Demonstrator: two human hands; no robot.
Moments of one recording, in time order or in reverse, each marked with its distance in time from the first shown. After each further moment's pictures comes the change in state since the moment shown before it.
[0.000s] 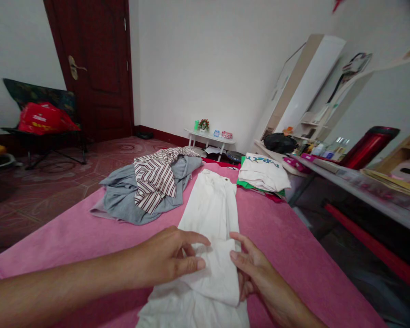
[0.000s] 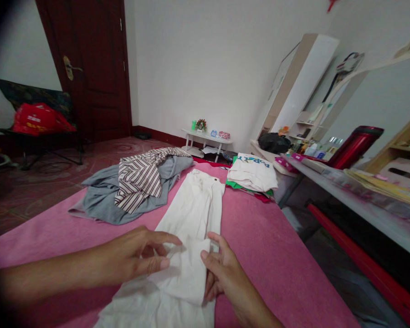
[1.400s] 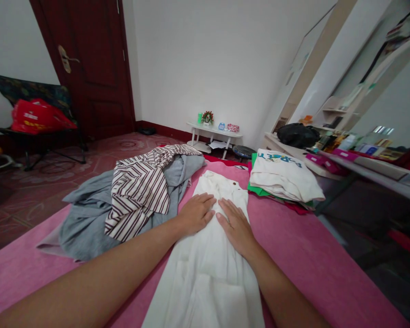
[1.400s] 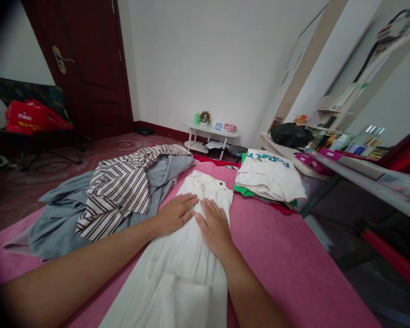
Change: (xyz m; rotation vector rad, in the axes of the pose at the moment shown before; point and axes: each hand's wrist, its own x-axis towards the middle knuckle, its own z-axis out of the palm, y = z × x) left_hand 0.204 -0.118 -0.043 0.727 0.353 0.139; right_hand 0.200 -0.021 -0.042 -1.181 0.273 -0.499
